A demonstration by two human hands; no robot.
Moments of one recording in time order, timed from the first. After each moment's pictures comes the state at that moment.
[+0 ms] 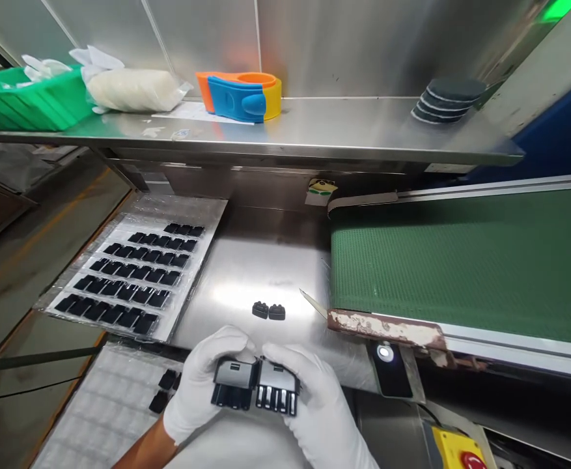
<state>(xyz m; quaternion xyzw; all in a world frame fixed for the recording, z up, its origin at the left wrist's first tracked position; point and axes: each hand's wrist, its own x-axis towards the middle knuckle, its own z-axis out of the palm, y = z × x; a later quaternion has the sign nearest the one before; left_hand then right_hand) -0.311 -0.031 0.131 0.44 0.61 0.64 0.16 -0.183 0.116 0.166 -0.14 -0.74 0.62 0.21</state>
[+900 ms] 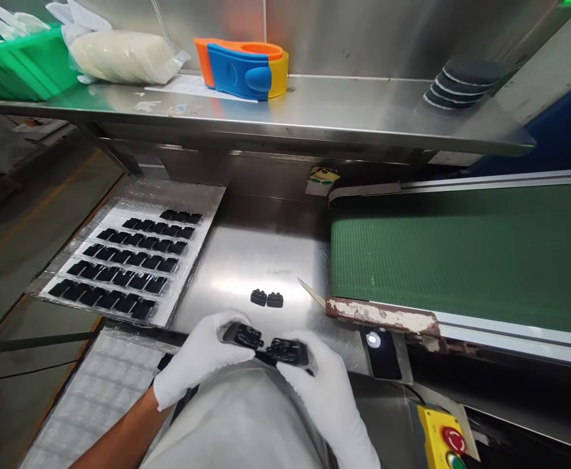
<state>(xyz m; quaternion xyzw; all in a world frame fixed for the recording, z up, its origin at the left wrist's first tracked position) -0.329 -0.031 0.148 0.19 0.68 0.54 0.47 -0.165 0.117 0.125 -0.31 -0.72 0.62 0.07</state>
